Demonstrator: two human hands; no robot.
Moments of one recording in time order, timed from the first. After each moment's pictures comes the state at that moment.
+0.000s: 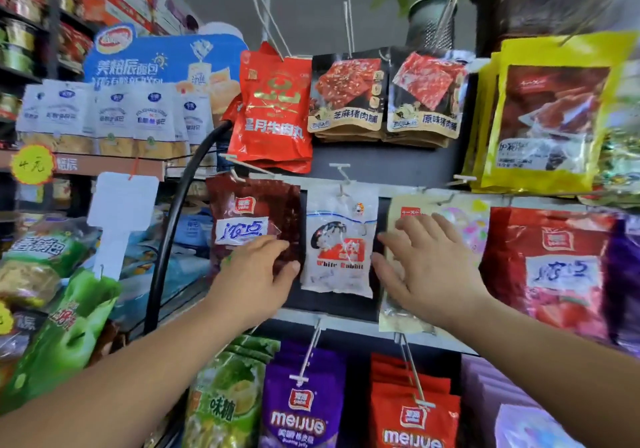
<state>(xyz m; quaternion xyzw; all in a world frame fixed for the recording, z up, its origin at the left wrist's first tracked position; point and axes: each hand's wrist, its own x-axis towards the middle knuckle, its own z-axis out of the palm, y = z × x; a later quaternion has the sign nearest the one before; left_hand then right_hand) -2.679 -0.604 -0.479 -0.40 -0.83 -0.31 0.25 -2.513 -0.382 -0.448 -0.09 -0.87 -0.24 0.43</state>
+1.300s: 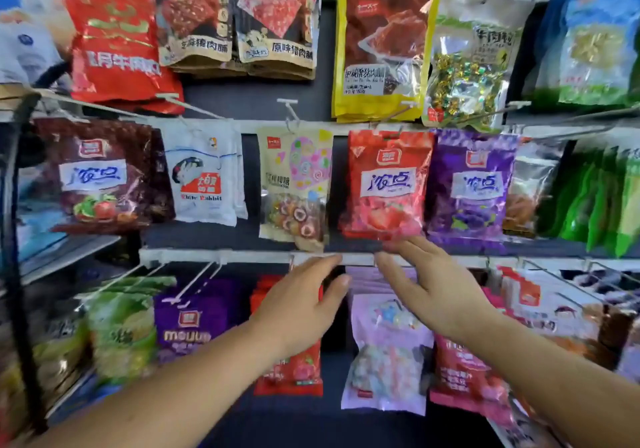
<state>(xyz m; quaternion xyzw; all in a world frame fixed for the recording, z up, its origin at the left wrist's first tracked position) -2.460 -0.440 -0.564 -0.57 -0.74 -0.36 0.07 -2.290 -0.293 -0.538 -0.18 -0.90 0.09 0.38</state>
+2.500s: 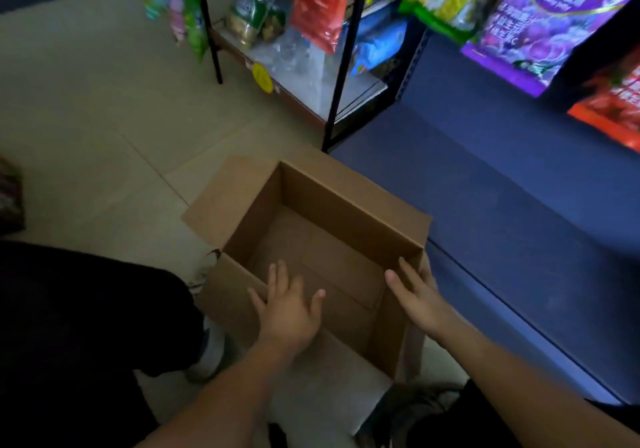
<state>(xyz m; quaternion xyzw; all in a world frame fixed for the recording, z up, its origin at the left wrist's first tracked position) -2.336 -0.808 -1.048 0.03 -0.95 -0.22 -0.23 -2.339 -0.554 -1.020 -0.21 -0.88 0.32 -0.28</state>
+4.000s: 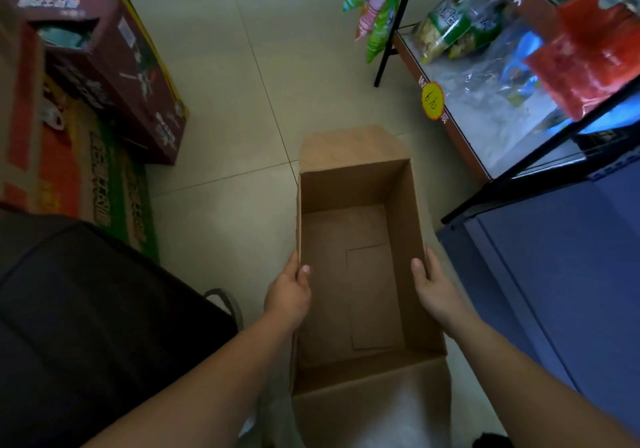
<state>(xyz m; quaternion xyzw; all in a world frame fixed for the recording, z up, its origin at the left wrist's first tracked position) -2.414 -0.966 -1.079 0.42 -0.76 -0.49 -0.12 -2.525 -0.735 -1.056 -0.06 -0.87 0.37 -0.32</state>
